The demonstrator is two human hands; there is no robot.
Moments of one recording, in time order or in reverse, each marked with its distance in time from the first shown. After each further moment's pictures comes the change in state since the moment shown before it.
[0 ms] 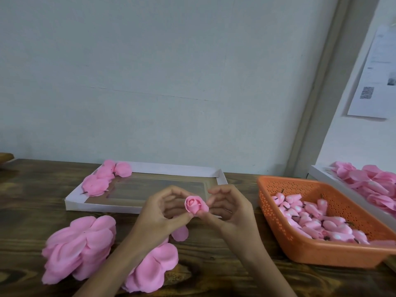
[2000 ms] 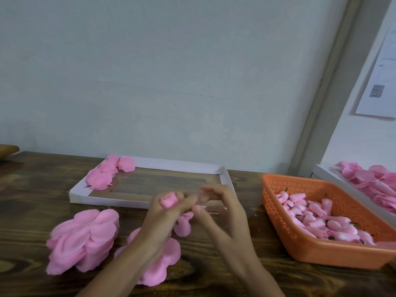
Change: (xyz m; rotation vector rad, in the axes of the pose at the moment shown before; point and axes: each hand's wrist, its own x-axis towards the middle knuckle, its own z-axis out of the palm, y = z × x) left_hand -0.006 0.000 0.020 -0.103 0.315 -0.364; right_hand -0.017 -0.011 0.022 -0.261 -0.078 -0.301
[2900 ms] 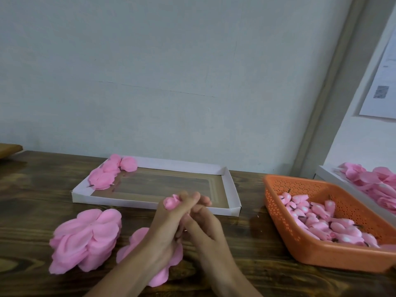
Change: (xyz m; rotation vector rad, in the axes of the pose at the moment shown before) left_hand -0.016 0.009 0.015 -0.254 -0.079 -0.100; right_hand -0.010 0.001 0.044 0.583 -0.087 0.507
